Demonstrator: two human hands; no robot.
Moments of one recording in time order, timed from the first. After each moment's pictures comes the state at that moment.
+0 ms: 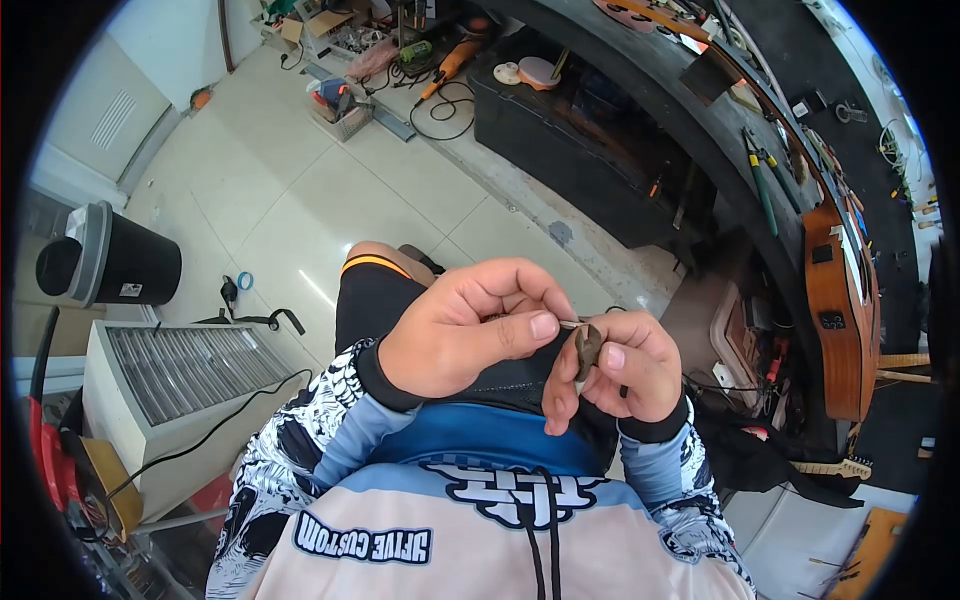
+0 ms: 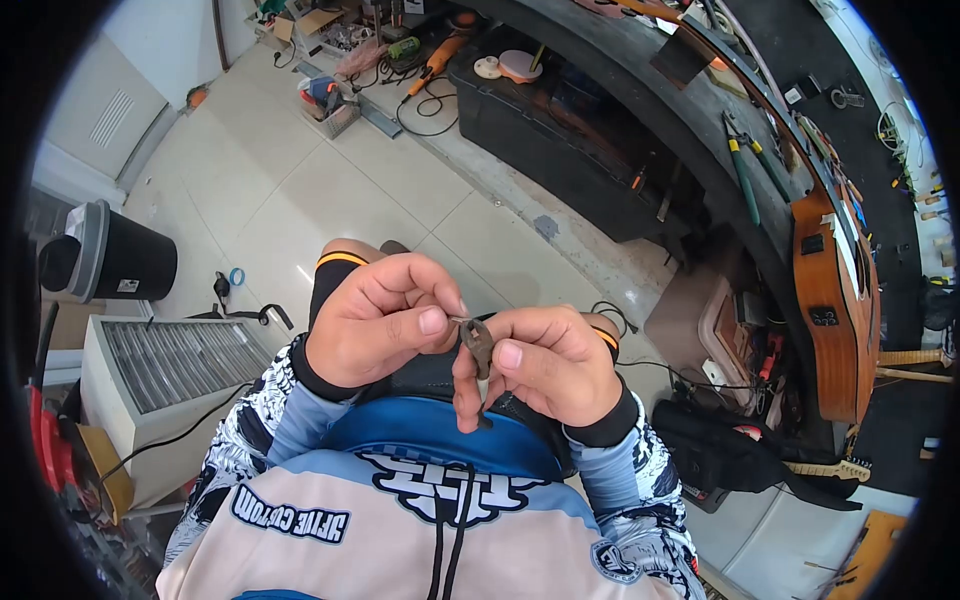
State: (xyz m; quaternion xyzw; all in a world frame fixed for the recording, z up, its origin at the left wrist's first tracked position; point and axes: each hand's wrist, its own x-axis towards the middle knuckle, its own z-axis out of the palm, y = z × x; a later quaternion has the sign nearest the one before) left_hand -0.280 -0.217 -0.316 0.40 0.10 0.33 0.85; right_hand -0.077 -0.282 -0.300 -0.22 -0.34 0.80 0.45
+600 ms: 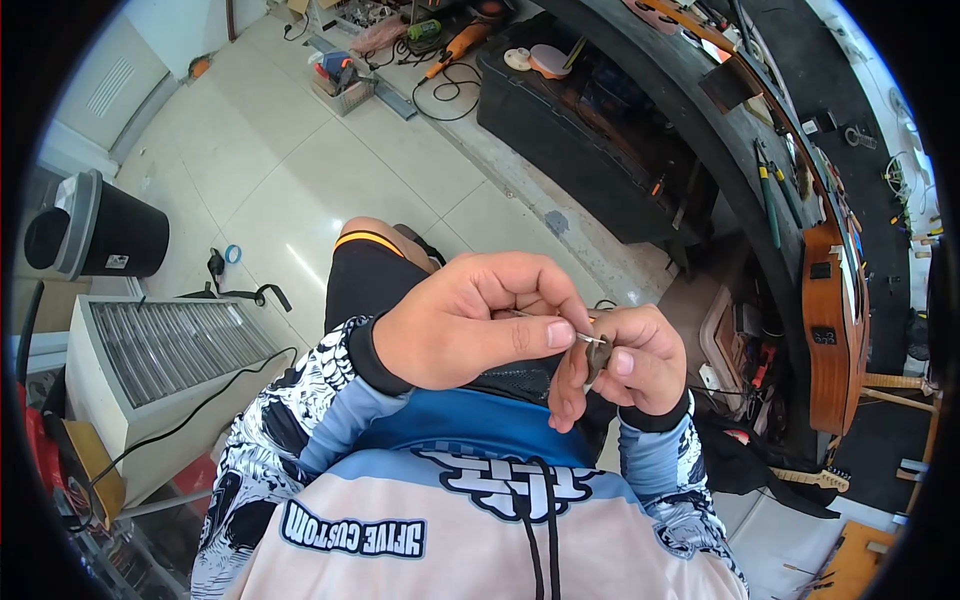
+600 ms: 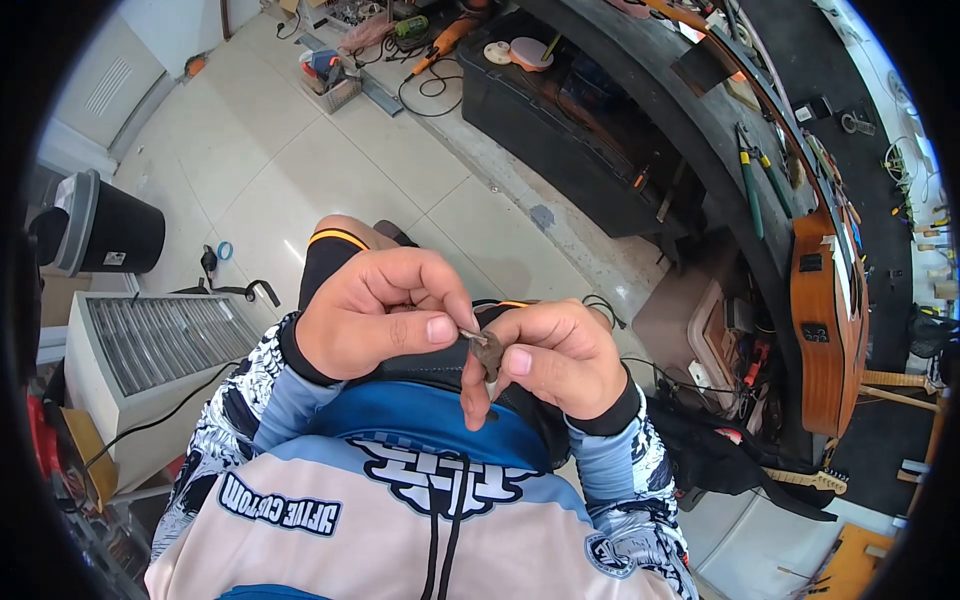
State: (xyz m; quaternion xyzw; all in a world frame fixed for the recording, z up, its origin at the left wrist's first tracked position) left_hand -0.295 -0.207 -0.308 0.42 0.05 0.29 0.86; right_hand -0.079 -0.272 -0.298 -0.25 -0.40 0.78 0.42
